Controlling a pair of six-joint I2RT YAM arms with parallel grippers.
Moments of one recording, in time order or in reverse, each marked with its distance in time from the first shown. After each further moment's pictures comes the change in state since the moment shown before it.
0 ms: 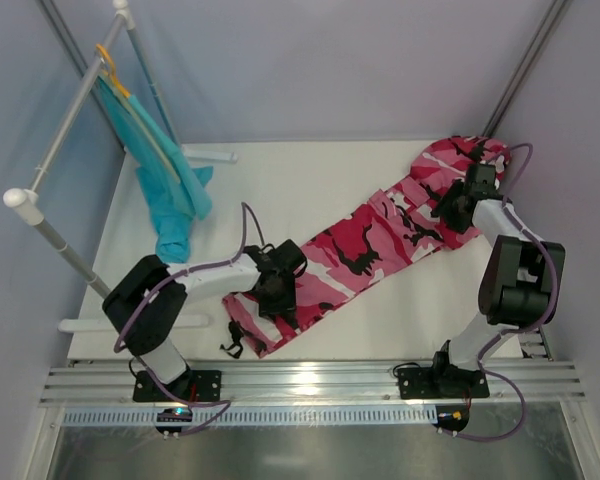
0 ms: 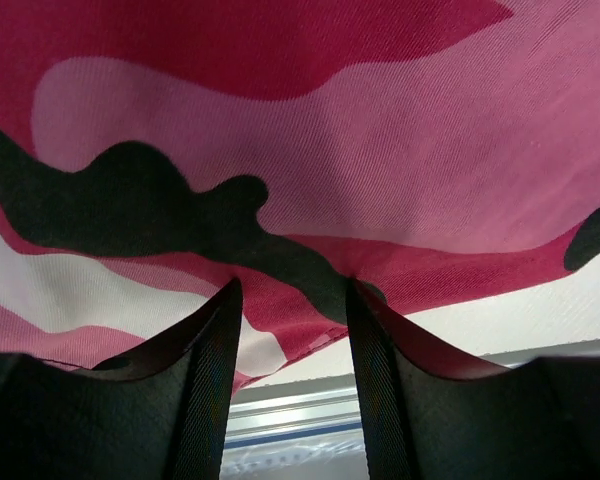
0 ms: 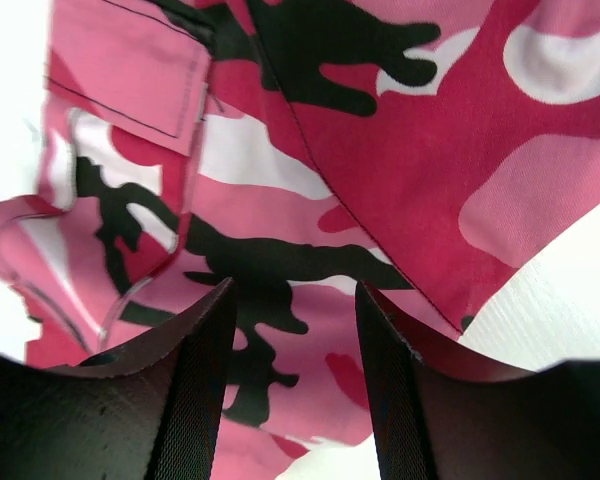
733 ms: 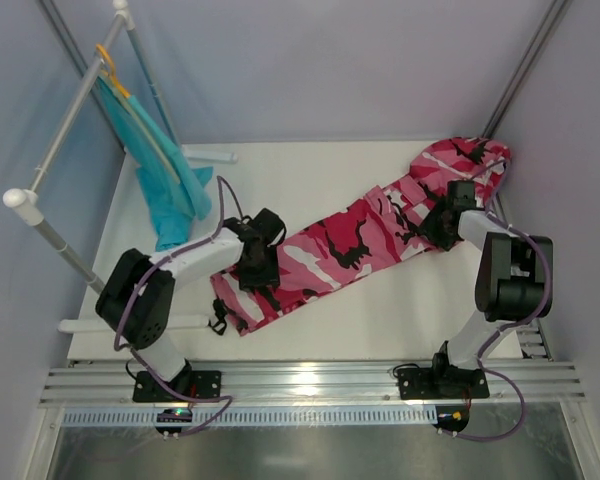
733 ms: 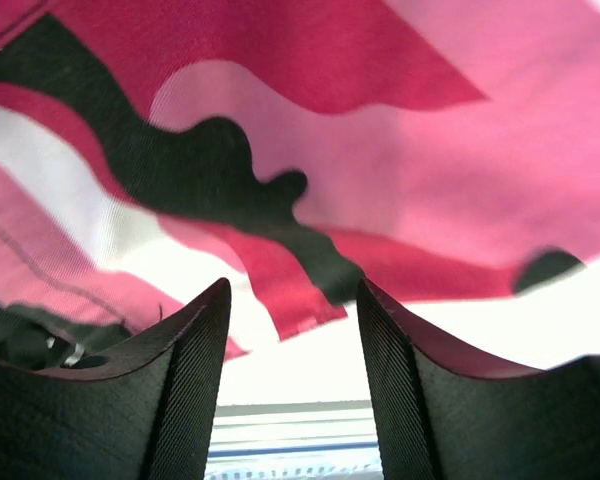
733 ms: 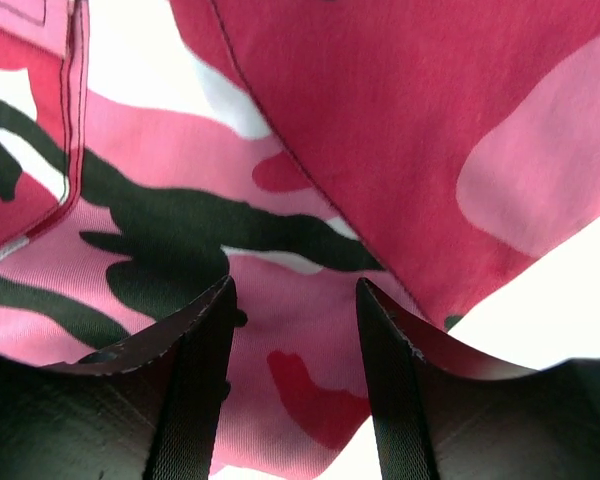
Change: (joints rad) left arm 0.217 0.047 0.152 -0.126 -0.077 0.152; right arm 0.073 0.061 -0.126 0.067 0.031 0.049
